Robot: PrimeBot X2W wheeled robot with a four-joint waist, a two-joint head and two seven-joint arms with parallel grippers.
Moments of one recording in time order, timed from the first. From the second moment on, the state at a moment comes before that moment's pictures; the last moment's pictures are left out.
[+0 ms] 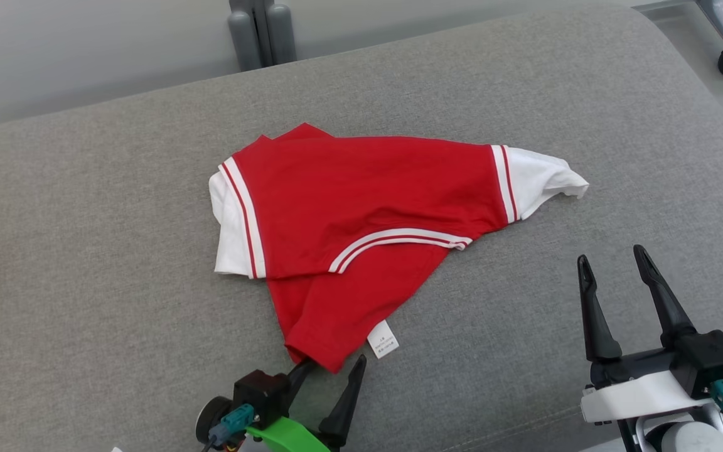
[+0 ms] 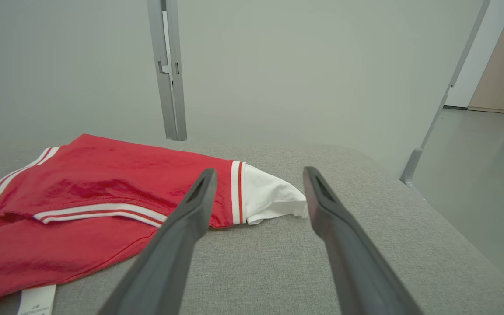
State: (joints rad) left arm -0.15 0.12 -0.61 0.43 -0.49 -0.13 -0.26; right arm 0.05 -0.05 -0.03 -0.07 -0.01 0.13 -0.26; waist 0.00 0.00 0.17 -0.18
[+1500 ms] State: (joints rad) left arm -0.28 0.56 -0.72 0.35 -1.20 -0.11 0.11; right arm 0.06 -0.05 -0.01 -0.02 0.01 0.13 -0.26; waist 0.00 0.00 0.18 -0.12
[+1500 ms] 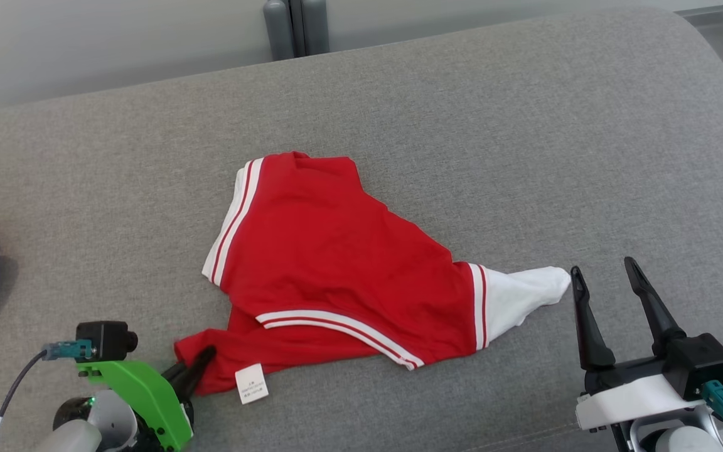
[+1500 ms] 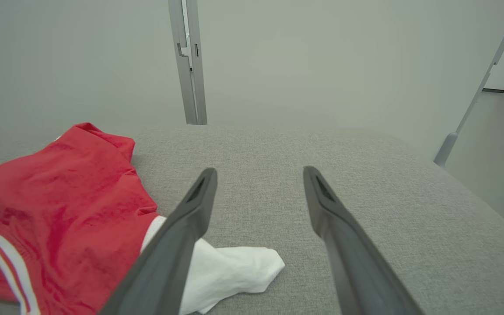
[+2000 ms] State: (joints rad) left arm -0.20 0.55 -0.70 0.36 -1.20 -0.12 -0.07; right arm 0.08 -0.05 -0.03 0.00 0.01 0.13 -0.26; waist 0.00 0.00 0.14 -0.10
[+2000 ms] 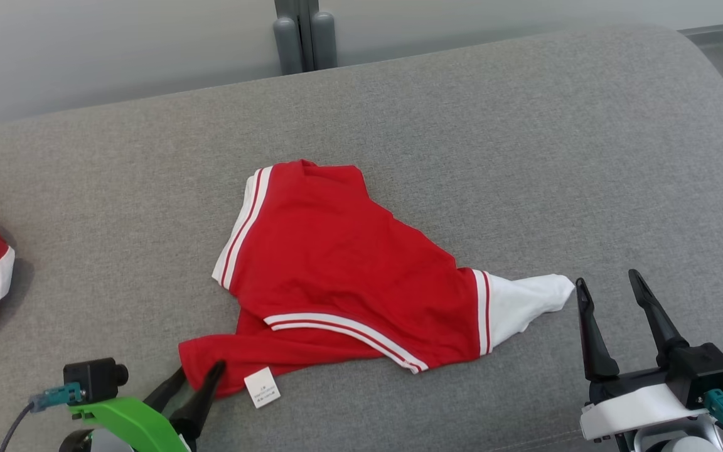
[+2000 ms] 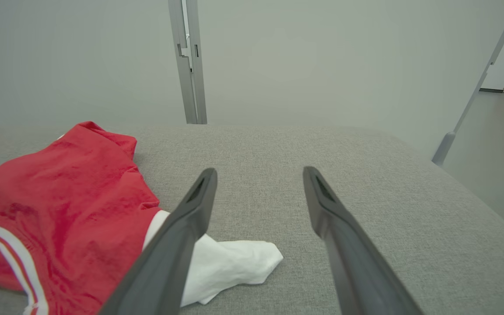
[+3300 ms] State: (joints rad) left arm -0.51 0.77 -0.63 -0.23 -1.33 -0.08 0.26; right arm 0.05 -0.05 0.00 0.01 0.07 0.13 -0.26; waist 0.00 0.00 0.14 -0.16
